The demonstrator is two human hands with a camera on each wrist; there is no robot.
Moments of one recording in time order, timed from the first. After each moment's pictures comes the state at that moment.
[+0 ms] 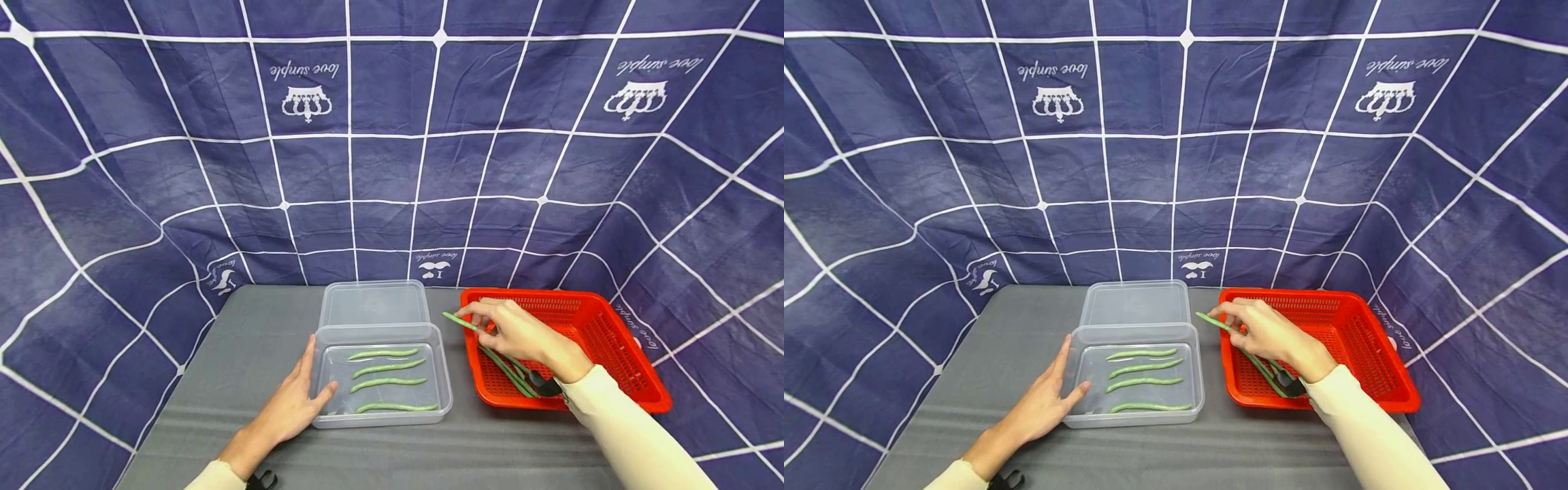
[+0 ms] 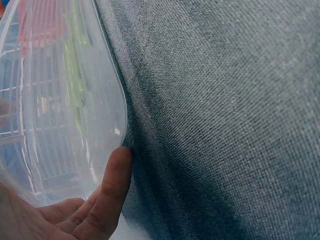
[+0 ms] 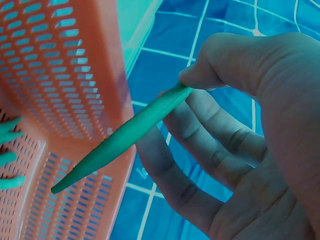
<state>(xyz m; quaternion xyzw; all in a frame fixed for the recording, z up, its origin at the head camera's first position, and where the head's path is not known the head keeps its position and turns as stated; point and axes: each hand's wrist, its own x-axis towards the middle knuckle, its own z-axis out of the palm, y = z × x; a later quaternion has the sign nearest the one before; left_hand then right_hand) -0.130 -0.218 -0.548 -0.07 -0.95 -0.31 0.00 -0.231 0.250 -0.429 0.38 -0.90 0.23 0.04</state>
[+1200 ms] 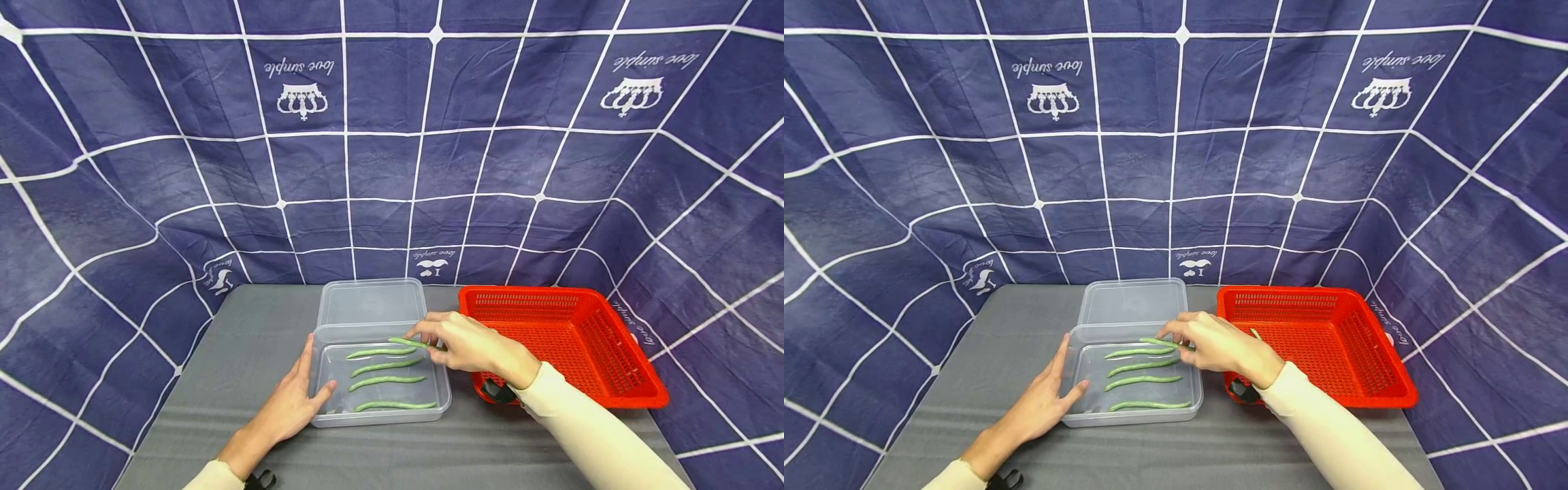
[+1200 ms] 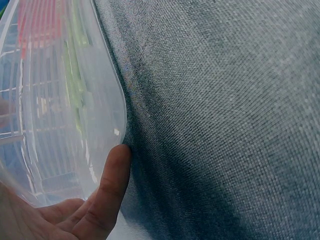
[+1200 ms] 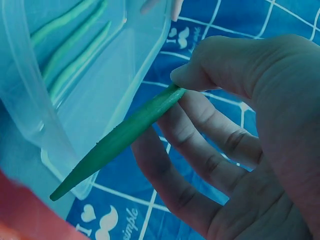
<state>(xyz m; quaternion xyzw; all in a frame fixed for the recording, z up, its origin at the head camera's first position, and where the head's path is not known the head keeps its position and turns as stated) -0.131 -0.215 -0.546 -0.08 -0.95 -0.32 0.01 -0.215 0.169 -0.432 0.47 -0.86 0.19 0.01</state>
